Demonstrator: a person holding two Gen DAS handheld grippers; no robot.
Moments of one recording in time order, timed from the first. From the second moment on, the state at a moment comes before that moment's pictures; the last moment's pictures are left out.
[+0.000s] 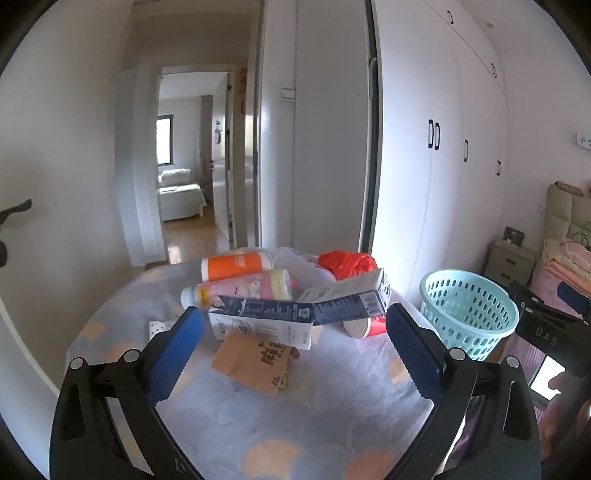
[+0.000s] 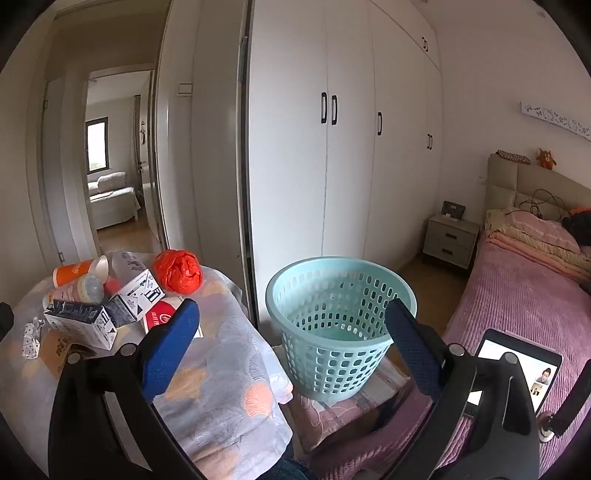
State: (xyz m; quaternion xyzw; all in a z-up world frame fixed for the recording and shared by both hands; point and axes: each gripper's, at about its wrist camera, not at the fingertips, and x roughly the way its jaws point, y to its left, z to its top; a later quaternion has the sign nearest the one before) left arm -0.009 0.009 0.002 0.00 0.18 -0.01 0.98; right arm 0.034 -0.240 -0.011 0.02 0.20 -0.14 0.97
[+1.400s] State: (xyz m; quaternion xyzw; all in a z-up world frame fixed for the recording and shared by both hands) left arm -0.009 0.030 0.001 -0.03 0.19 -0.01 0.98; right arm 0.035 -0.229 -0.012 0.01 0.20 -0.12 0.97
